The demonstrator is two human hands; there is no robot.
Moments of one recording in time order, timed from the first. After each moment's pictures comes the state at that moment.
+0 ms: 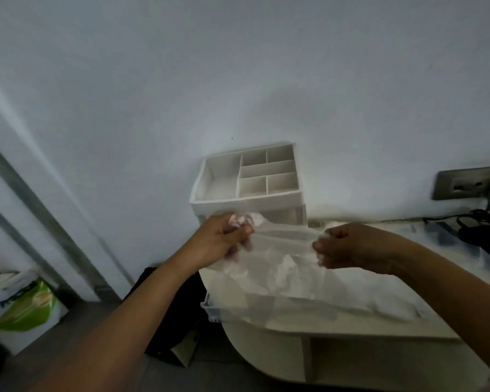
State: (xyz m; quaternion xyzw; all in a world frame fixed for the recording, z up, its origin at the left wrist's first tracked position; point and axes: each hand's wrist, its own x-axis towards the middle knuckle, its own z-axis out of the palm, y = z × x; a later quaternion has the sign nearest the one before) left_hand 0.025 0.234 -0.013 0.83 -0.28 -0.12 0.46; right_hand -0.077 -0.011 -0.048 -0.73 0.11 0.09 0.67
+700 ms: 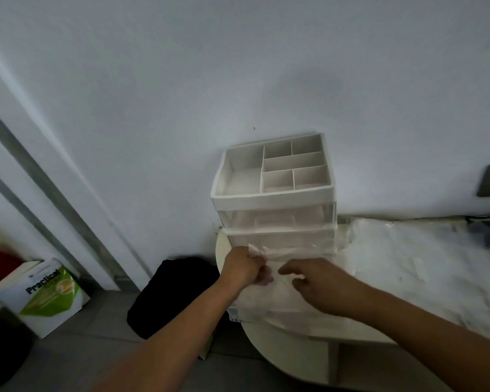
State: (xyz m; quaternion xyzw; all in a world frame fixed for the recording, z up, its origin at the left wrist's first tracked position) left_hand 0.049 0.229 -0.099 0.80 0.00 -0.21 0.56; right_hand -0.057 0.093 -0.077 -0.96 -0.03 0.00 0.28
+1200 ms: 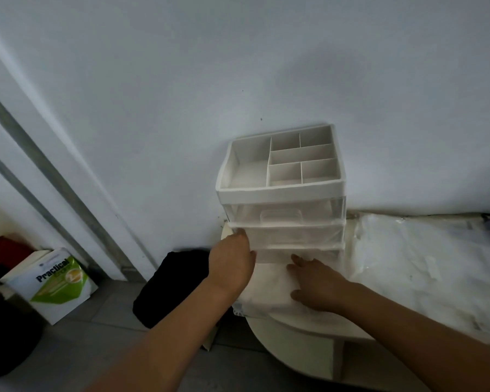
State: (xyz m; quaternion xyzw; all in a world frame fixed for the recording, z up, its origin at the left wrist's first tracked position) left_hand 0.043 0.250 -0.082 0.98 -0.19 0.06 0.09; right_hand -0.019 0.096 -0.123 -0.98 -0.03 0.14 0.13
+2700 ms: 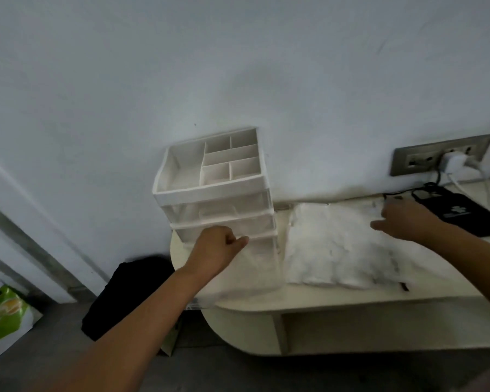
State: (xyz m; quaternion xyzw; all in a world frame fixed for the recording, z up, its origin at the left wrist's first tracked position) left_hand 0.017 0.197 -0.071 0.94 -0.27 -0.03 0.23; right_hand -0.114 -0.122 -0.081 -0.95 0.31 0.04 0.09
